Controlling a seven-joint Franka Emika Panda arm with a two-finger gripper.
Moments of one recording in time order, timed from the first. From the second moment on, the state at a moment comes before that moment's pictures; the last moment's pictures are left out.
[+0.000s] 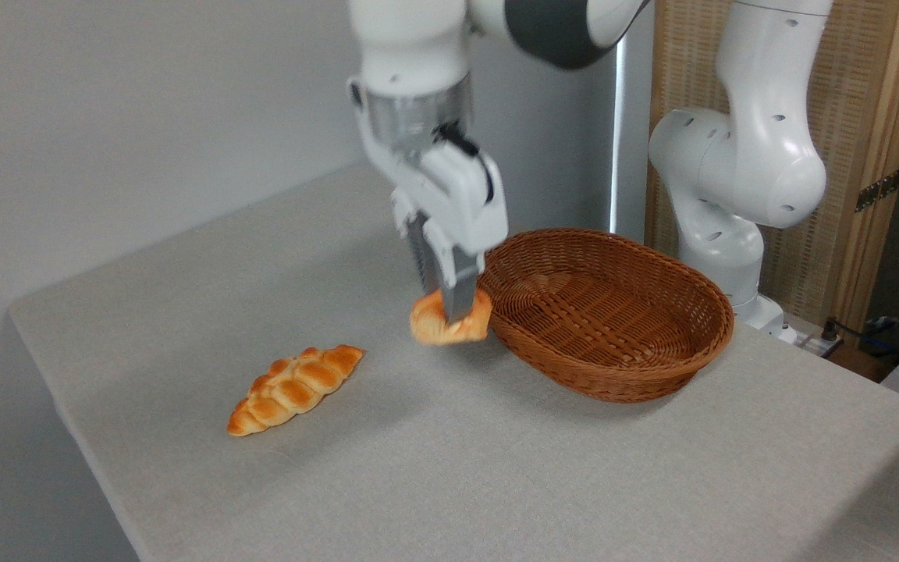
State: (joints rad) arm -0.20 -0.21 0.21 -2.03 -0.08 1.75 0.94
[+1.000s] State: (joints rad) arm -0.16 -0.01 0.17 -1.95 -0.09 1.91 0.93
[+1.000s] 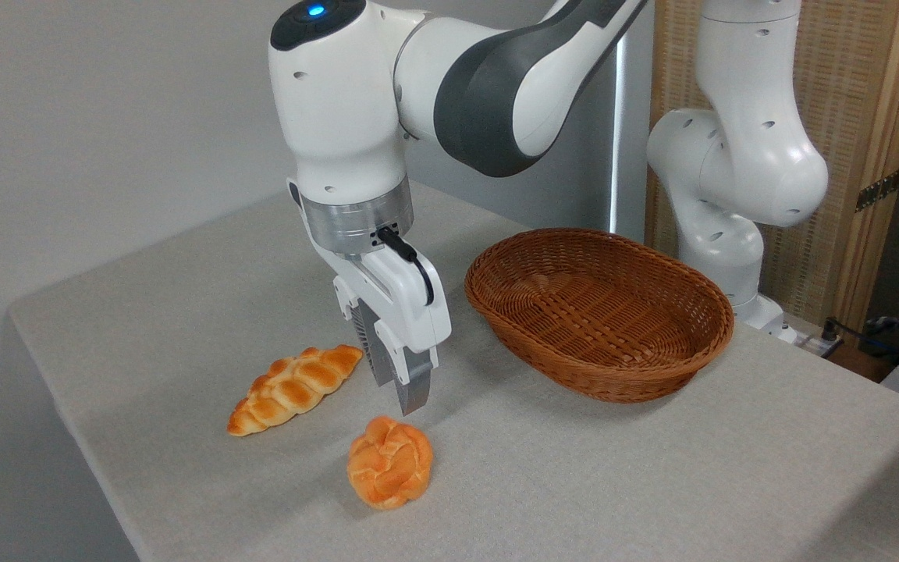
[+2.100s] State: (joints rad) arm -0.03 -0.04 0.03 -1.71 -0.02 1.70 0.68
